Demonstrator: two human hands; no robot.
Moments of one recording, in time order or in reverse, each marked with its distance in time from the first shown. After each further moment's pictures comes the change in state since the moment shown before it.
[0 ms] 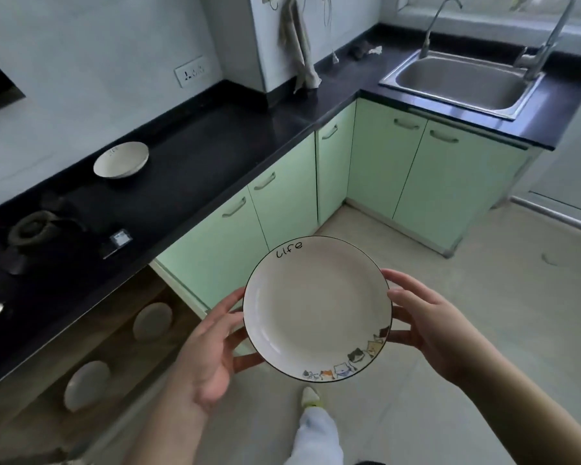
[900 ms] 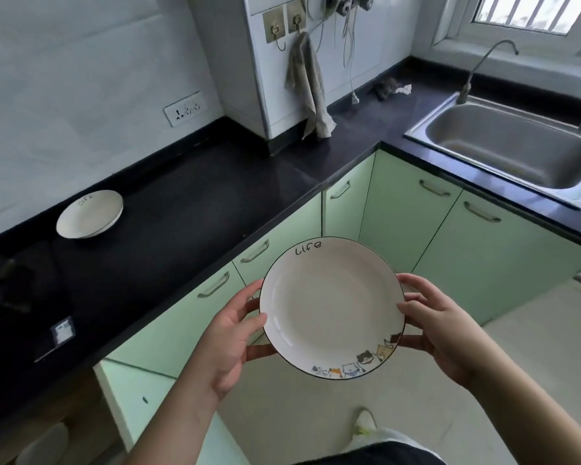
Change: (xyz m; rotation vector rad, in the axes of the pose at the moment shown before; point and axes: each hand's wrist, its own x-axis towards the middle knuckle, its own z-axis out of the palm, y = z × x) left_hand 0.252 0.132 0.142 0.148 -0.026 0.127; right_hand 0.285 -0.156 -0.058 -0.056 -0.004 0.009
